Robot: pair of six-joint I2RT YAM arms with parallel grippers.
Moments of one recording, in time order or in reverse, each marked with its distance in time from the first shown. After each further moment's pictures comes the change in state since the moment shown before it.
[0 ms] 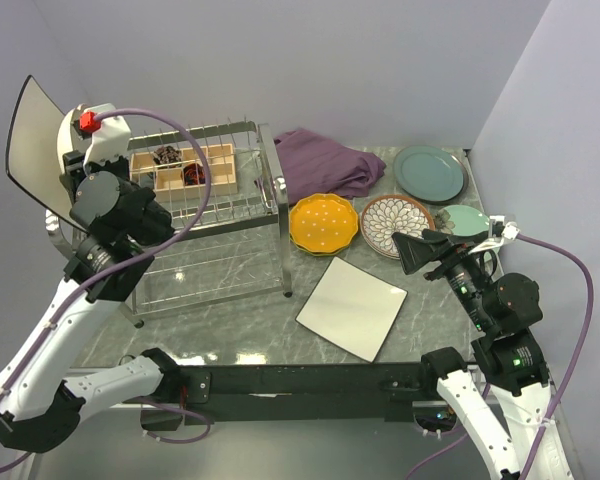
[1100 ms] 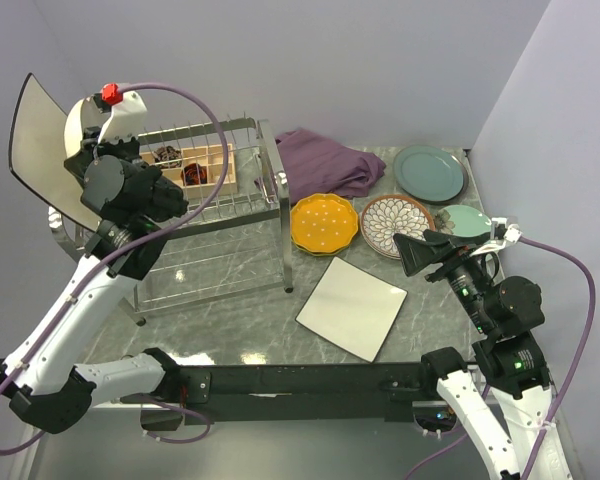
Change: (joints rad) left arm 0.028 0.115 0.055 0.241 -0.038 0.325; right arm 0.000 -0.015 0.000 -0.001 -0.001 -0.007
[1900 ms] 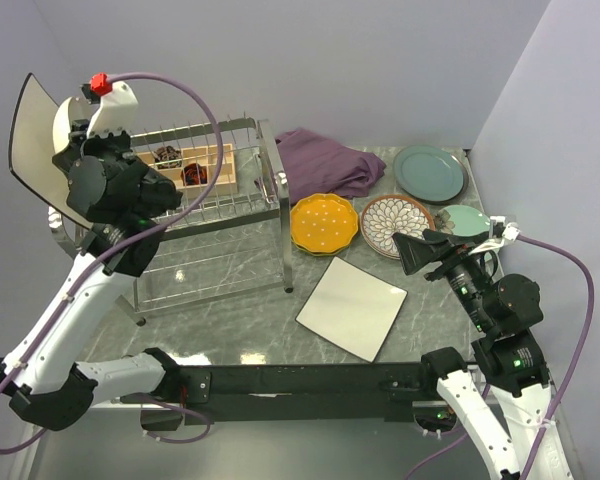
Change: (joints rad) left arm 0.000 0.012 0.048 0.089 -0.009 0.151; right arm 0.000 0.010 0.000 0.000 0.003 -0.001
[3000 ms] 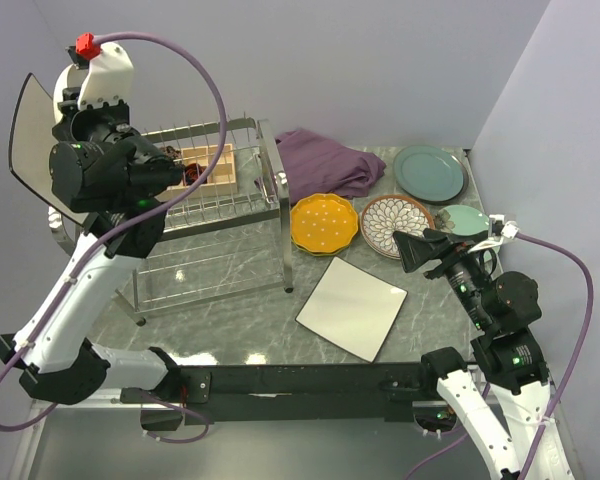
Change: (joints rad) left arm -0.080 0.147 0.276 0.127 -0.011 0.159; right arm 0.000 0.012 0.000 0.000 0.015 -0.003
